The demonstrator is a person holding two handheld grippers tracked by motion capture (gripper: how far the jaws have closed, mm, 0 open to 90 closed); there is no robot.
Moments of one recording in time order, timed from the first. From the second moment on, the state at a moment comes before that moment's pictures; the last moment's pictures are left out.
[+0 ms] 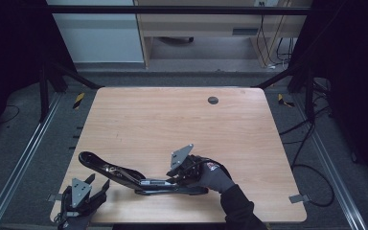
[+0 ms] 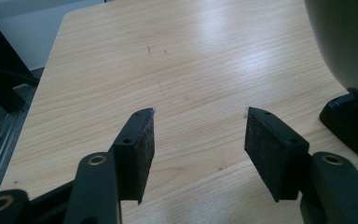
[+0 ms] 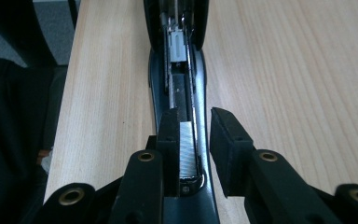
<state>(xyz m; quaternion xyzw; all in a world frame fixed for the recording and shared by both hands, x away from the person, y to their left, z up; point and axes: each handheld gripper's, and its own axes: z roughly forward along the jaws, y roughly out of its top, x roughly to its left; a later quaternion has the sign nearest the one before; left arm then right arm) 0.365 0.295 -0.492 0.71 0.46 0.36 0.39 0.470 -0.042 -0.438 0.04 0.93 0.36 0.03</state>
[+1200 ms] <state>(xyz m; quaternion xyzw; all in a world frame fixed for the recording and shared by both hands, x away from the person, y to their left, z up) 0.360 0.302 -0.486 0.70 0.46 0.35 0.43 0.461 -0.124 -0.441 0.28 0.85 0.42 0.18</state>
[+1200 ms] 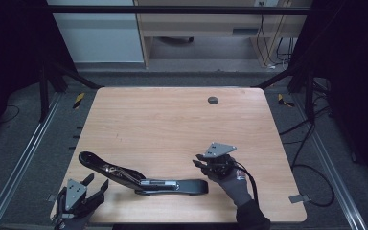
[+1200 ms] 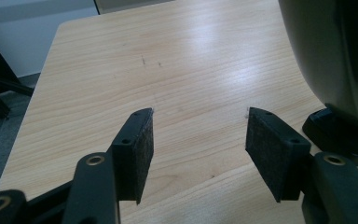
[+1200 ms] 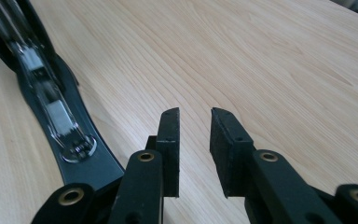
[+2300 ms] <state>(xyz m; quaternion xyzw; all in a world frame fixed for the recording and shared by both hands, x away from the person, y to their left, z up) 0.353 0.311 -0.471 0.68 0.45 0.34 0.46 0.428 -0.169 -0.484 0.36 0.81 0.42 0.19</state>
